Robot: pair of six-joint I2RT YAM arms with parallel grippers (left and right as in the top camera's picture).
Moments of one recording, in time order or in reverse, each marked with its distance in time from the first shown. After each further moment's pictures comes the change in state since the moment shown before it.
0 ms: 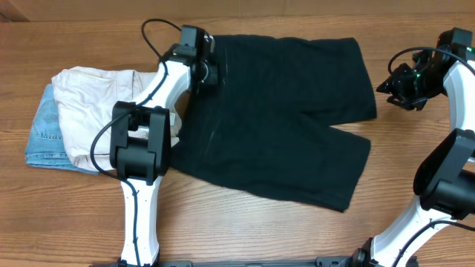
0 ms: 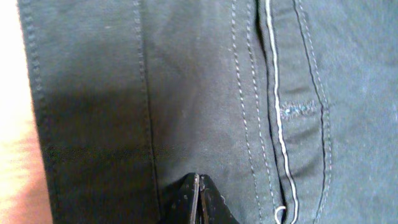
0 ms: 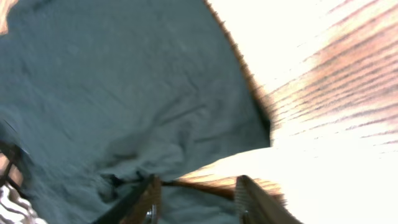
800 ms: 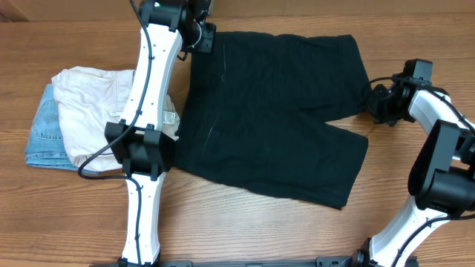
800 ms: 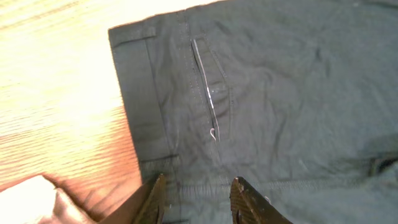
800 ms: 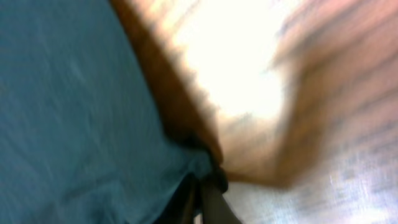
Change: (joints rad) left arm -0.014 0.067 0.832 -0.824 -0.032 0.144; right arm 0.064 -0.003 -0.434 0.631 0.108 0.167
